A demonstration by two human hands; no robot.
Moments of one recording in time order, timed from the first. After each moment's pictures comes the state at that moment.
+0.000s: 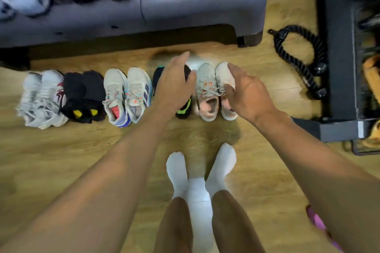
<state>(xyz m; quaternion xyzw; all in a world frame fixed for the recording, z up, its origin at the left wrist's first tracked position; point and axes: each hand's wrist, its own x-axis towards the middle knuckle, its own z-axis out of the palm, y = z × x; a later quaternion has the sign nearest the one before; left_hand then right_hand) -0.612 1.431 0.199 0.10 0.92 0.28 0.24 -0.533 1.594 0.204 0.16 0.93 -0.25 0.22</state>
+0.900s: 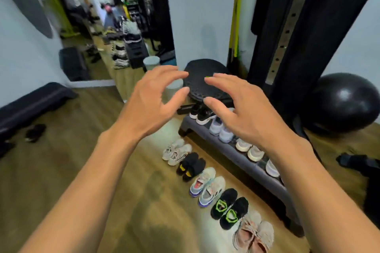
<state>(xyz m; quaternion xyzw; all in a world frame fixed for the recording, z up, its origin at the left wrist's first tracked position) -0.386 1.192 0.895 -0.02 0.93 0.23 -0.28 -0.471 1.378 0.893 -0.42 0.86 -0.28 -0.06</state>
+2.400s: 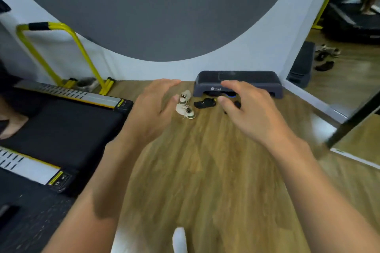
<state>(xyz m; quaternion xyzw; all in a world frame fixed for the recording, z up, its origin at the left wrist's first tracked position) 0.146 0.497 0.873 -0.57 0.75 0.07 -0.32 -0.073 0.490 0.880 -0.76 0.58 -0.28 0.10</state>
